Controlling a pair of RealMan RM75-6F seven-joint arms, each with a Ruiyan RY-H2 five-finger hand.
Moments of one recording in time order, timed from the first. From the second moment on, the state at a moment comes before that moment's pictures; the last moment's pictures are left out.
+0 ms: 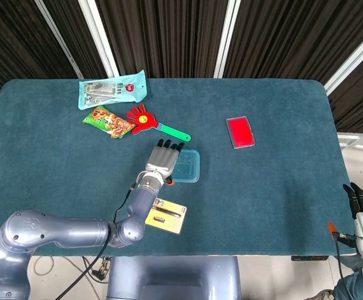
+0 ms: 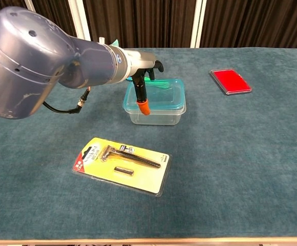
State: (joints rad) left arm -1.36 -1.74 -0.28 -1.37 0.11 0.96 0.85; right arm 0.01 -1.06 0.09 -1.74 -1.37 1.46 0.01
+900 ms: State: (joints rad) left arm -1.36 -1.77 -0.29 -1.35 0.11 0.96 0.89; right arm 0.01 -1.06 0.09 -1.75 -1.37 1.46 0.01
